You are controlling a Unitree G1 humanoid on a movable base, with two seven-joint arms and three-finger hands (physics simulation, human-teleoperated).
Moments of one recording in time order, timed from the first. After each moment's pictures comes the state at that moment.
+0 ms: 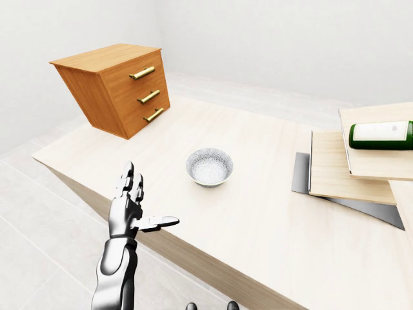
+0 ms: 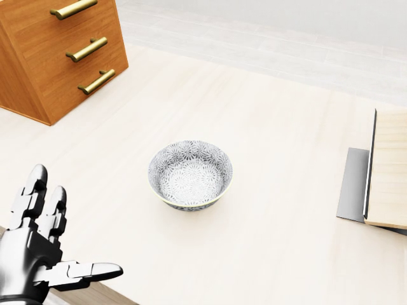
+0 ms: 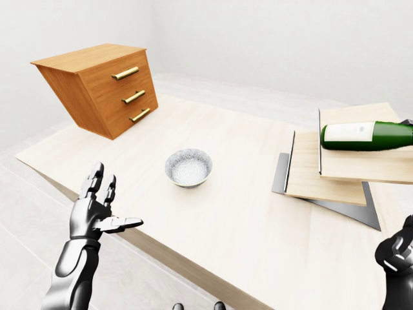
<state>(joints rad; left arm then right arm) 0.15 0.01 0.17 -0.29 -0.16 0.09 -0.12 -0.89 -1.02 -0.61 1.27 1.04 0.09 0.03</state>
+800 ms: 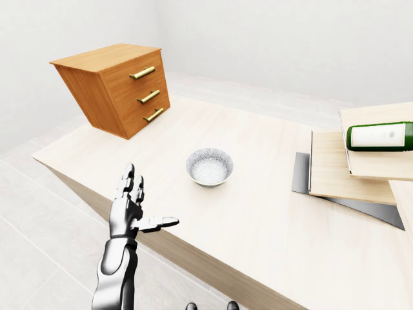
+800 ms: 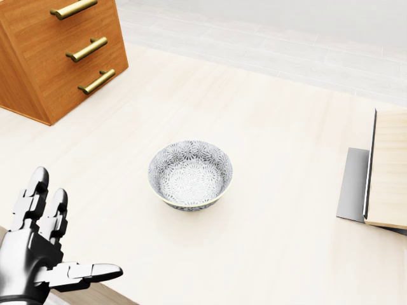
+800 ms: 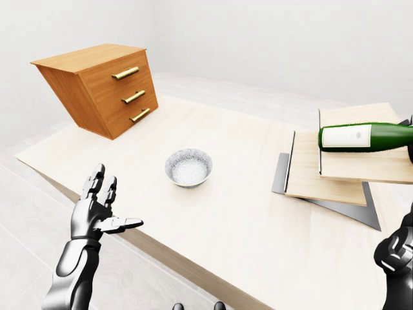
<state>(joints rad) 0.15 0.02 0.17 -0.27 -0.17 0.09 -0.12 -0.90 -1.02 -0.54 1.28 1.01 0.09 0.04</state>
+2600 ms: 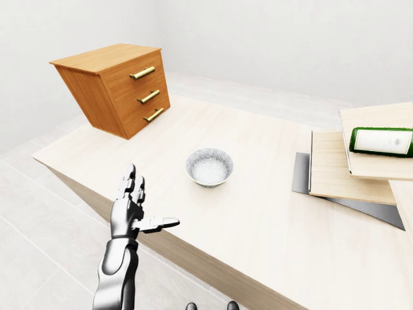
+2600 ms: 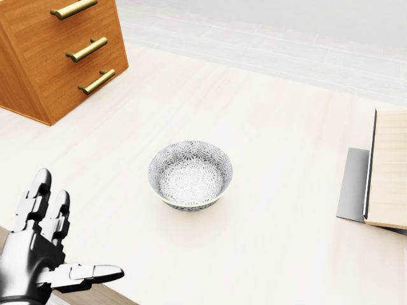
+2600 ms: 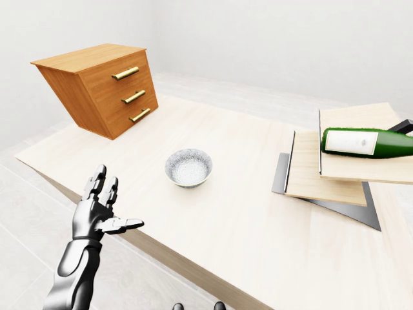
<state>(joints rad) 0.15 0.02 0.17 -0.25 -0.17 0.08 -0.13 -0.63 -1.30 -0.53 1.22 1.07 0.09 0.04</state>
